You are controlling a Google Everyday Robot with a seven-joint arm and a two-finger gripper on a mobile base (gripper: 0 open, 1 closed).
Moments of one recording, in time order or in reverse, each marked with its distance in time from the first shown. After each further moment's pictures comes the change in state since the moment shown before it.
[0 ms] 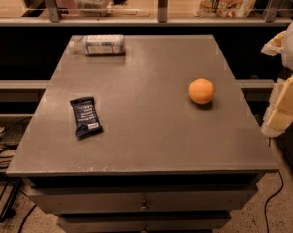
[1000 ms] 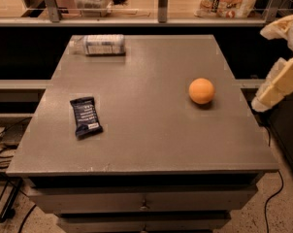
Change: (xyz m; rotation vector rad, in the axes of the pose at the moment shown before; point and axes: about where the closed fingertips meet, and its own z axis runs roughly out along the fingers) arm -0.016 -0.045 0.001 0.057 -0.295 0.029
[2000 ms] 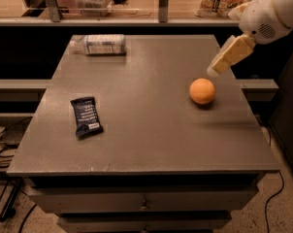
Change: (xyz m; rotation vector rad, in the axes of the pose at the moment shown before) arm -0.043 -0.096 0.070 0.111 -0.143 0.039
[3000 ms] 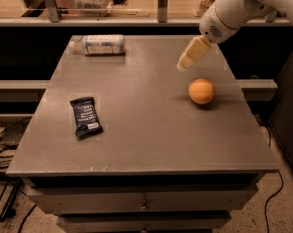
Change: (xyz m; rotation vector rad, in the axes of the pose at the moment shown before) arm -0.019 -0.035 0.102 0.020 0.118 0.083
